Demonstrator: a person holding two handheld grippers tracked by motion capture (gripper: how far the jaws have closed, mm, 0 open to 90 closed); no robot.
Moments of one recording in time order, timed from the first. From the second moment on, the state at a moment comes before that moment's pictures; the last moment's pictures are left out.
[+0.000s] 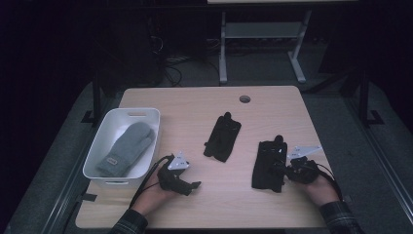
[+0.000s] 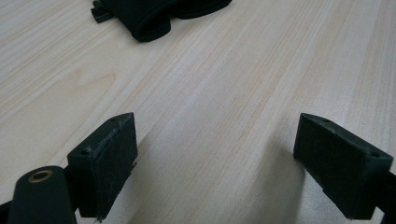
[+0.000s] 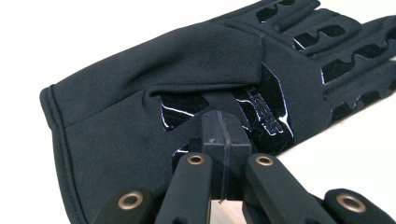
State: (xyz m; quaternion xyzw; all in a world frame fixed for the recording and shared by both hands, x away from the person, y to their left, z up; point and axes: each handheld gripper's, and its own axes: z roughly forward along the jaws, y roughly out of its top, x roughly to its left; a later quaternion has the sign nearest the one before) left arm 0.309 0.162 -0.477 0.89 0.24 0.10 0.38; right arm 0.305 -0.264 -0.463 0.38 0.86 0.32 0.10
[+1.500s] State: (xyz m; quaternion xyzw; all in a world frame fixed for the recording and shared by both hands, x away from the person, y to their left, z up) left arm 0.320 0.143 -0.456 0.89 0.25 0.10 0.37; right arm 0.276 -0.224 -0.451 0.29 0.88 0.36 0.08
